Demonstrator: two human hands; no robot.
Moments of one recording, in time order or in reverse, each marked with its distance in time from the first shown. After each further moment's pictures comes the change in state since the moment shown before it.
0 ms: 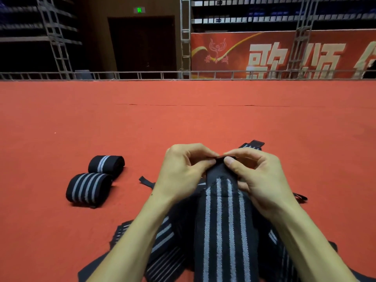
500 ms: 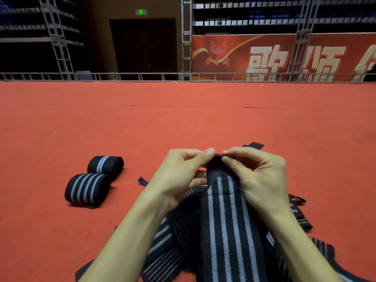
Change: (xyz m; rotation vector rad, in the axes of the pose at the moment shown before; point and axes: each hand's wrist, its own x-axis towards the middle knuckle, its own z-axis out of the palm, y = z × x) left_hand -0.003 0.021 0.003 -0.472 -0.026 -0.496; right_hand 0.002 0.003 0.001 -0.235 0.083 -0.404
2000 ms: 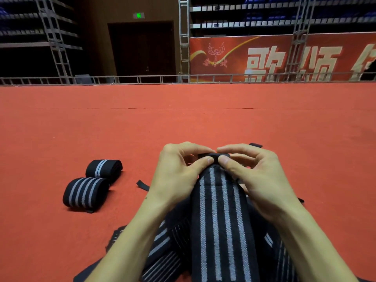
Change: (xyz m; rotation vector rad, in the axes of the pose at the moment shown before) left_hand 0.004 -0.003 -0.005 0.522 0.110 0.542; right_hand 0.002 -0.022 -0.007 0.231 -0.142 0.366
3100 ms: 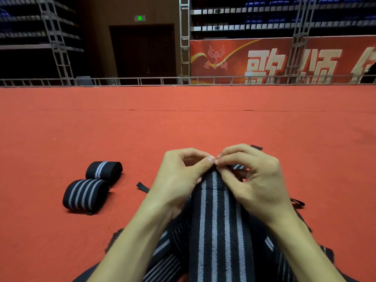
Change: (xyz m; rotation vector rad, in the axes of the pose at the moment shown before) left_hand -0.005 0.012 0.009 -0.420 0.015 -0.366; right_hand 0.012 0.021 -0.005 -0.539 0.049 -0.708
